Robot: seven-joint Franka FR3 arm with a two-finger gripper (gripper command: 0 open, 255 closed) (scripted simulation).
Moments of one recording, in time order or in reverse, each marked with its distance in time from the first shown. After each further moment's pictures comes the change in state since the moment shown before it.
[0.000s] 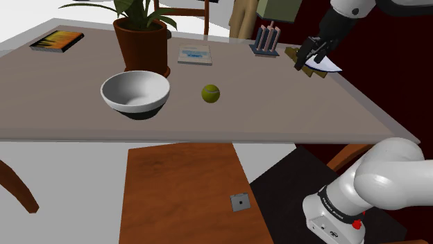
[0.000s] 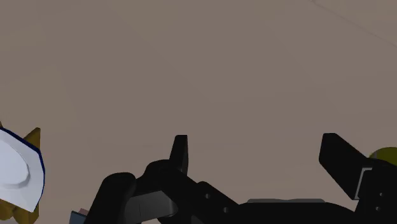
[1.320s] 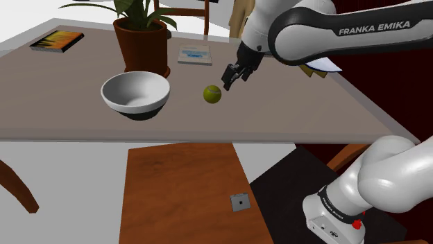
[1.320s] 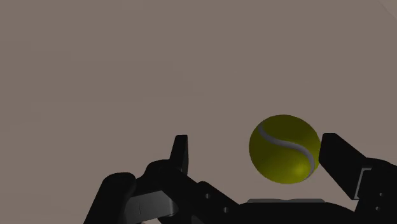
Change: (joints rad) arm 0.111 0.442 0.179 0.039 0.056 0.459 0.100
